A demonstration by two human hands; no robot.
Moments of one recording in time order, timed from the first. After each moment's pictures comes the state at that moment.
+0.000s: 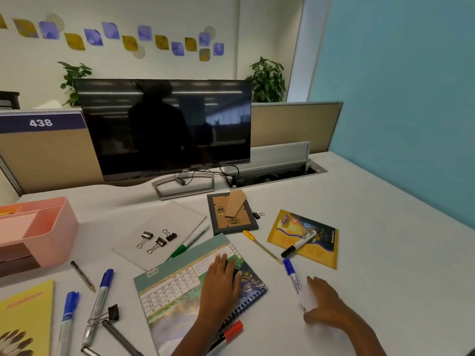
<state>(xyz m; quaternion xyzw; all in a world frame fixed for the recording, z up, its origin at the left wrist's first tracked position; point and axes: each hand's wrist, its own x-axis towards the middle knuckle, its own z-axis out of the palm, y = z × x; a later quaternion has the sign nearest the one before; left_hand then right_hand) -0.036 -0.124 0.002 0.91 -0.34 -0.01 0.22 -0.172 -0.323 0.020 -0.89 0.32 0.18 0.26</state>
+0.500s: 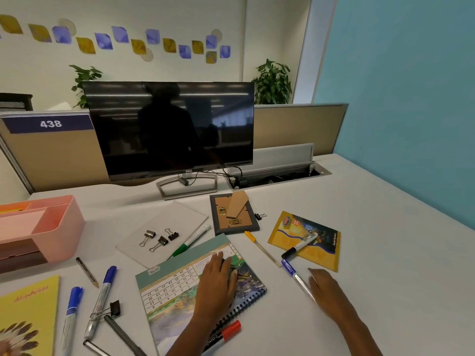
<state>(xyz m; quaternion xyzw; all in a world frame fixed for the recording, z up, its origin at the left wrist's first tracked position) -0.036 -0.118 0.008 0.93 -0.30 -0.03 0.20 -0.164 -0.317 0.038 -0.88 0.34 -0.06 0.32</state>
